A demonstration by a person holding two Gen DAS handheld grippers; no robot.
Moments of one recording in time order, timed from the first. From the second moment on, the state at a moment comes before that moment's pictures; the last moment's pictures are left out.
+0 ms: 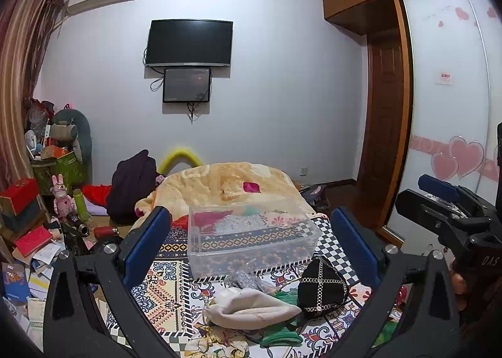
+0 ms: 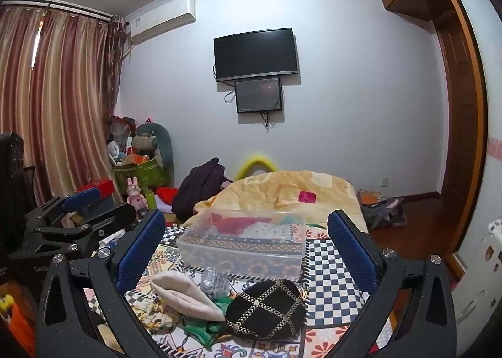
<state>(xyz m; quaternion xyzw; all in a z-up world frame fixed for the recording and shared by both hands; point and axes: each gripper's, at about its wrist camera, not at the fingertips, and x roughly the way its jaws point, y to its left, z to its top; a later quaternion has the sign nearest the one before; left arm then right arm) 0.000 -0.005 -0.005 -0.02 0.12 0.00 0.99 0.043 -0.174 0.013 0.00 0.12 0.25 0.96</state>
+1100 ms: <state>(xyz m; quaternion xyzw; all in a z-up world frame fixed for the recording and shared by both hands) -0.002 -0.008 0.003 -0.02 0.12 -0.01 0.99 0.042 -0.172 0.017 0.01 0.12 0.26 0.96</state>
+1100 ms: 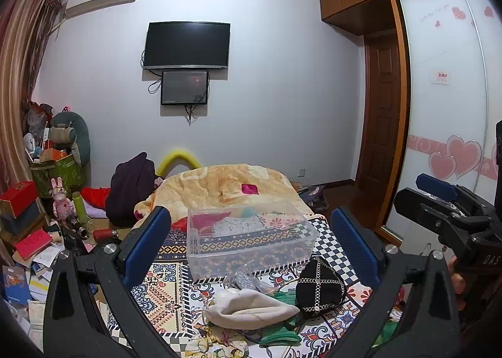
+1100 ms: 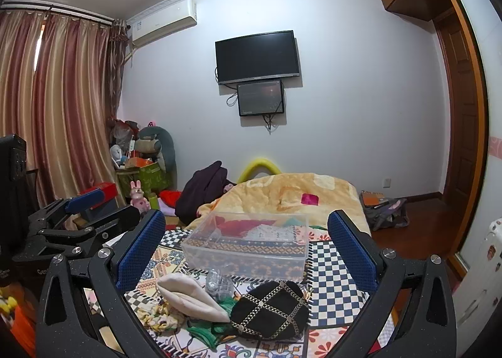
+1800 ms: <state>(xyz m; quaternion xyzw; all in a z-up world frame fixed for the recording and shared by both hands) -0.005 -0.008 0.000 -0.02 0.12 -0.01 0.99 0.039 -0.172 0.016 0.01 0.11 0.26 0.96</state>
